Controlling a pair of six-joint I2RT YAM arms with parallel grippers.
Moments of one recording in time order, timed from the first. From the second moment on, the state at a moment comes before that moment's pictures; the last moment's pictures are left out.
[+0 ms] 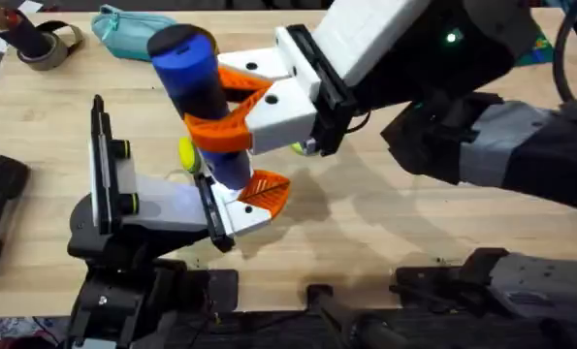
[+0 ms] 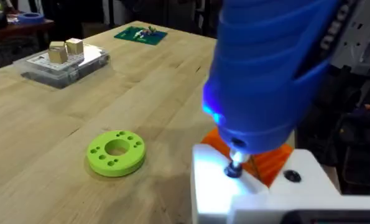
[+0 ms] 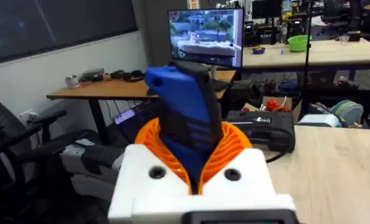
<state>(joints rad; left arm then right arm) -0.10 0.01 0.00 -0.09 1.08 -0.03 0.74 1.42 0.82 0.98 -1.11 0.47</state>
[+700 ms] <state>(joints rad) -0.10 0.01 0.00 -0.07 1.09 -0.03 0.74 1.44 0.87 1.00 -1.25 0.47</state>
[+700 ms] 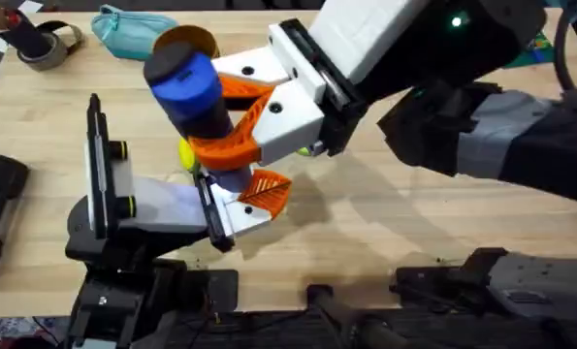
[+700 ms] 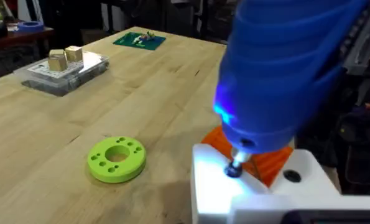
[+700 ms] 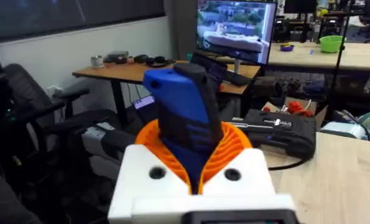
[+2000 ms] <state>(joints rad) -0.10 0.01 0.01 -0.06 1.07 -0.03 0.71 1.44 0.99 1.00 -1.33 0.39</state>
